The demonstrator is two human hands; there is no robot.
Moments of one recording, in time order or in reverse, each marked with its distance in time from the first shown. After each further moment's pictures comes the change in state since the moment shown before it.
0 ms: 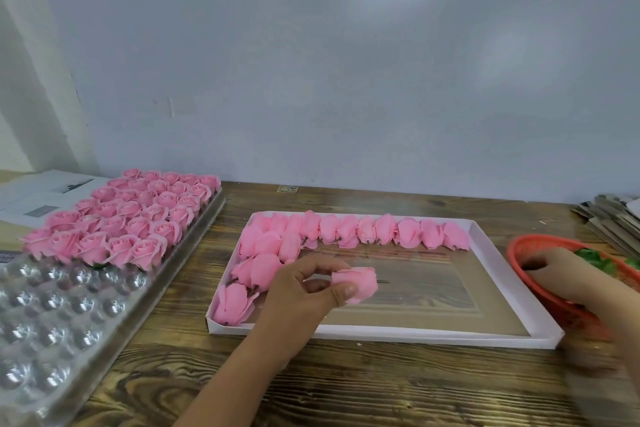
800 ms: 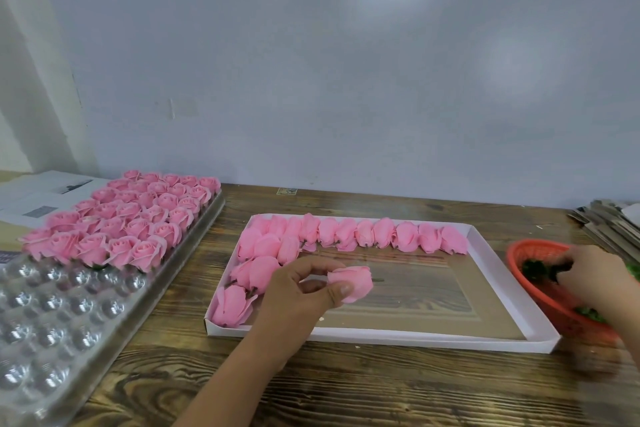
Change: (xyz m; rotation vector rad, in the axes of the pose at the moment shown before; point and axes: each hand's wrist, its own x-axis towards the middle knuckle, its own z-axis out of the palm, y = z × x) left_hand 0.000 0.001 -0.002 -0.032 0.024 -0.020; right_hand 0.020 0.033 -0.001 -0.102 0.330 0.136
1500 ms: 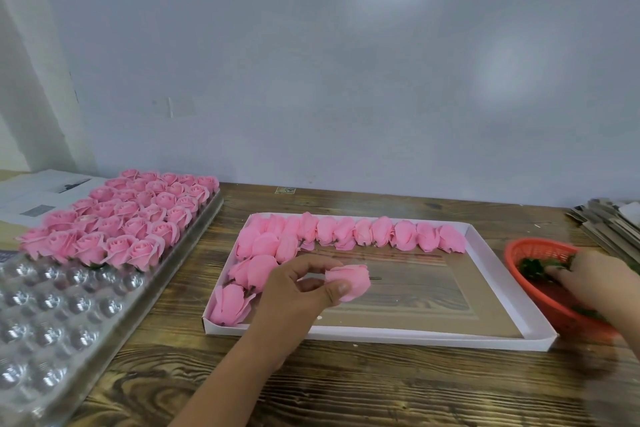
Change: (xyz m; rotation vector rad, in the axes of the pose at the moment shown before) left_hand -0.001 0.002 0.001 0.001 0.003 0.014; right_hand 0.009 0.024 0.010 -0.118 0.022 0.067
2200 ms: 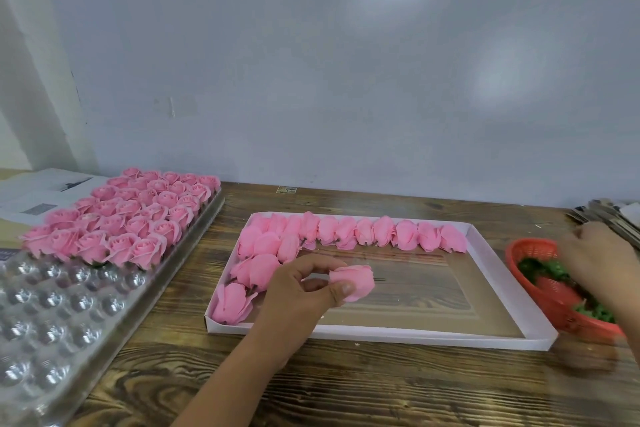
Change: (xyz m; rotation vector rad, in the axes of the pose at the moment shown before) left_hand 0.000 -0.002 0.000 0.002 -0.016 -0.032; right_hand -0.044 -0.046 -0.049 0.503 0.157 0.000
